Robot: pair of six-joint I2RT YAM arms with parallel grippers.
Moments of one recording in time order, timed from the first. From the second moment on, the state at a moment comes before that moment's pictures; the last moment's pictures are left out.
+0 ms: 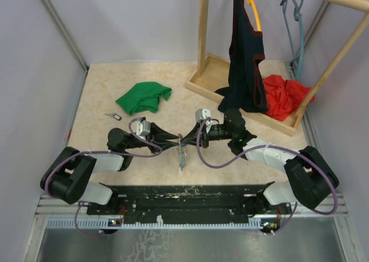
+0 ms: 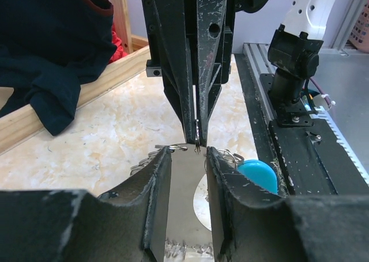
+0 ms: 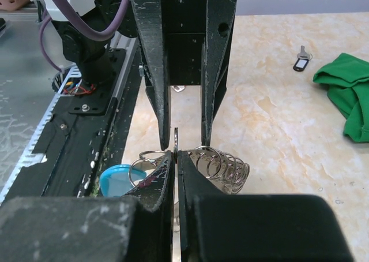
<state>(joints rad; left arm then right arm) -0.45 1.40 0.30 1.44 1.04 -0.28 0.63 1.34 0.60 0.66 -1.00 -0.05</state>
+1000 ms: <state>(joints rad) -0.45 1.40 0.31 1.50 1.07 -0.33 0.63 1.36 0.60 0.71 -1.01 -0.01</state>
